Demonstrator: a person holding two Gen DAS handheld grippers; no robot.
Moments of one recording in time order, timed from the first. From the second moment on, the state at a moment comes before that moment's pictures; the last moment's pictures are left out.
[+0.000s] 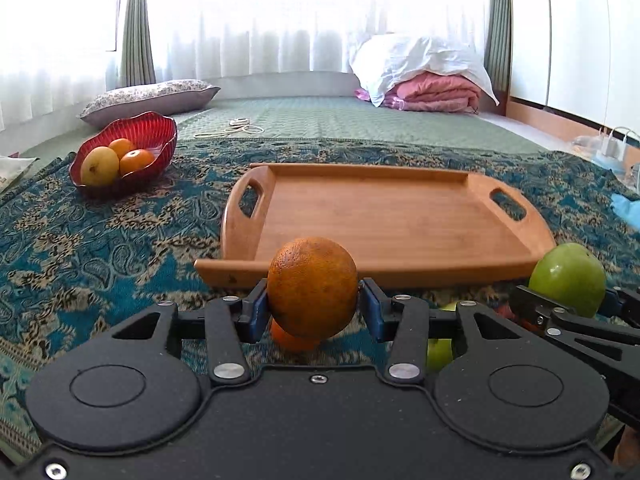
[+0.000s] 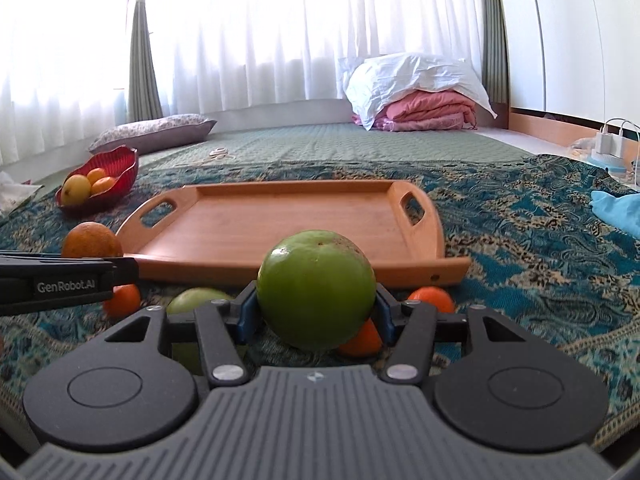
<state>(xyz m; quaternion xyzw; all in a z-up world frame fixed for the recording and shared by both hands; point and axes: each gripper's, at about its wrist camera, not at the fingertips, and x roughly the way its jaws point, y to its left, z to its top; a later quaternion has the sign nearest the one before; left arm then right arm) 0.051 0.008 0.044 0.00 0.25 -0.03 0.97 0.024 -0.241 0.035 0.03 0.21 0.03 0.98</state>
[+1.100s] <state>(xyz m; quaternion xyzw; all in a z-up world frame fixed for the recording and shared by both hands) 0.202 -0.002 0.036 -0.02 0.35 -0.05 0.93 0.173 -0.286 0.037 0.06 0.31 0.03 0.95</state>
